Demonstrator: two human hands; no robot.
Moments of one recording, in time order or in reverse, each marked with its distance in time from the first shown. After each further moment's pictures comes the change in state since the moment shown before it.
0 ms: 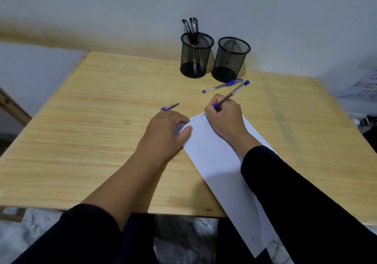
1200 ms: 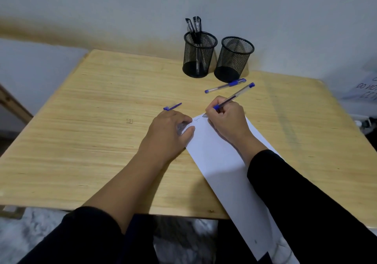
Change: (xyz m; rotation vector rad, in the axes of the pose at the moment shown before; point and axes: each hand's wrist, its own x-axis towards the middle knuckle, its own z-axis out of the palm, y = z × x) left_hand 0.000 -0.002 0.002 -0.003 0.020 0.014; right_hand -0.003 0.001 -0.002 0.099 -0.064 0.029
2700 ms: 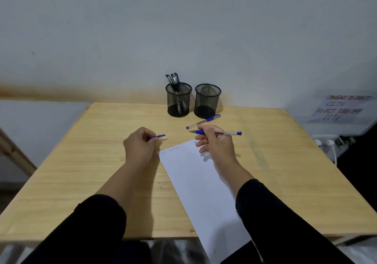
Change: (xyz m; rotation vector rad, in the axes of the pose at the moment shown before) left_hand 0.039 -0.003 -0.028 -0.322 0.217 -0.440; right_hand -0.035 -0.043 -0.038 0.607 0.142 0.211
